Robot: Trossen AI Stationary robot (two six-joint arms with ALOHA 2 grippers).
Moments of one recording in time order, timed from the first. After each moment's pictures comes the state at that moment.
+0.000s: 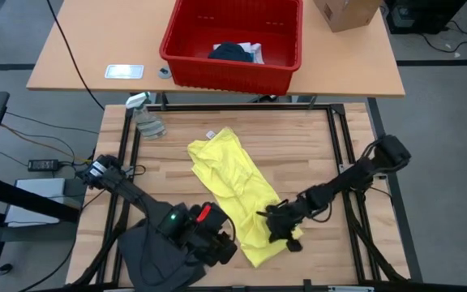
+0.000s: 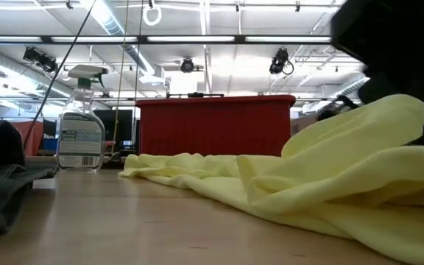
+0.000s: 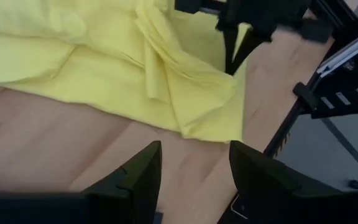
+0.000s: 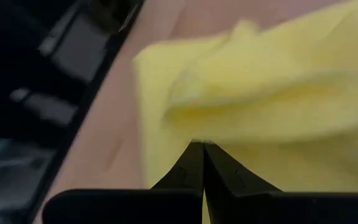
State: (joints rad) left arm -0.58 1.88 1.80 -0.99 -0.43 -1.32; right arm 0.44 1.65 0.69 0.21 -0.26 0.31
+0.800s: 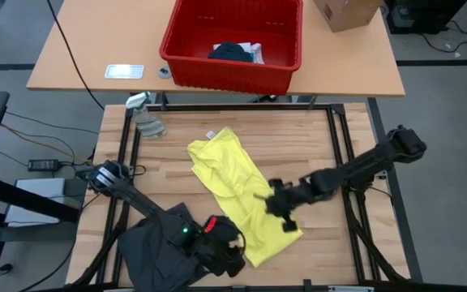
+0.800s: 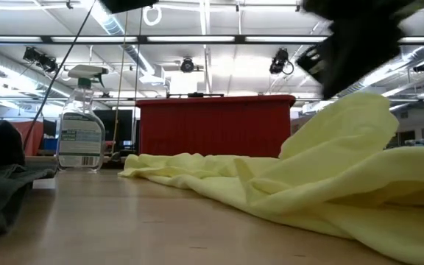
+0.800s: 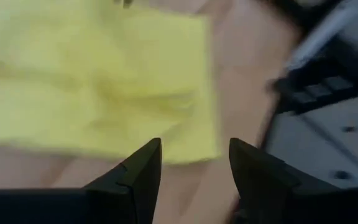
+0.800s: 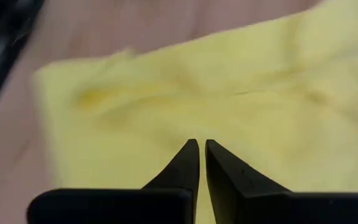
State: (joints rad) left arm -0.61 1.96 1.64 -0.57 -0.49 -1.12; right arm 0.35 1.46 0.89 -0.35 0.02 0.14
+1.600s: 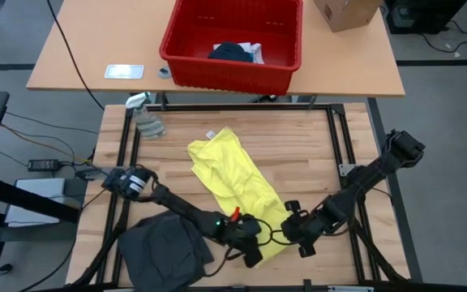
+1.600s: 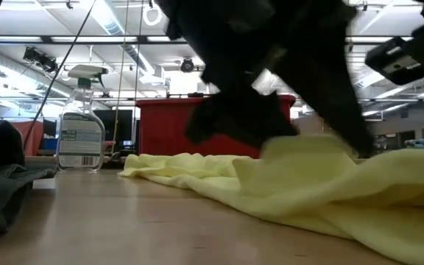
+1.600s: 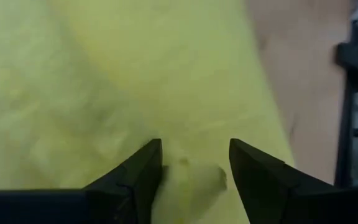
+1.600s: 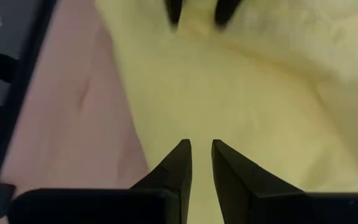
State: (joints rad) left arm -0.45 2.22 1.64 -0.28 -0.25 -0.87; right arm 0.67 1.51 0.89 -0.45 0.17 0.45
